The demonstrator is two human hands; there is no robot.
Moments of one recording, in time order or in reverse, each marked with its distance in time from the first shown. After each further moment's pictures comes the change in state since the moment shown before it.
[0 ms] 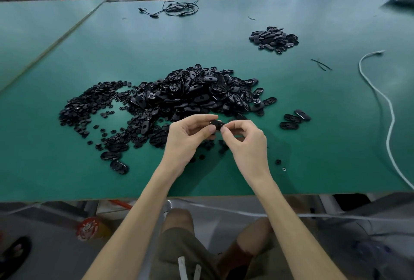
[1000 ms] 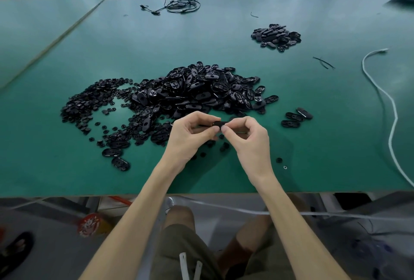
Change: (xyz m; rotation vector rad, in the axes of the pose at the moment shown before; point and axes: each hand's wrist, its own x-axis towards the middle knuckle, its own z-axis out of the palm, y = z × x) left_hand 0.002 -0.005 -0.003 0.024 -0.051 -0.012; right_hand 0.001 0.006 -0.001 0.107 -0.014 0.014
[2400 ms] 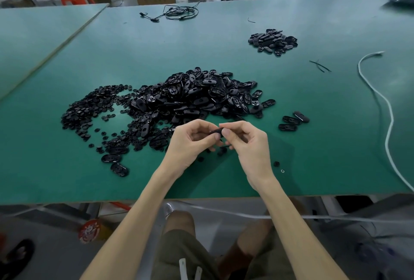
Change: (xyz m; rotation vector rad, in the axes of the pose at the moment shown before) left_hand -0.002 0.004 0.003 0.061 -0.050 -0.020; right_hand 0.002 0.000 -0.007 0.177 -0.099 0.008
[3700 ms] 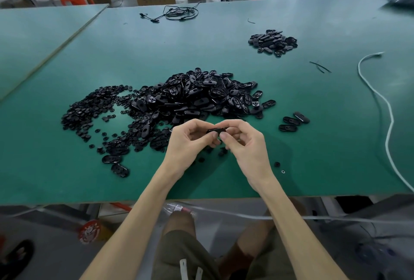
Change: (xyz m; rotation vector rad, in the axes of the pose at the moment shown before) left_hand -0.002 0.002 0.000 0.024 0.080 0.024; right_hand -0.002 -0.003 0.001 -0.074 -0.075 -0.032
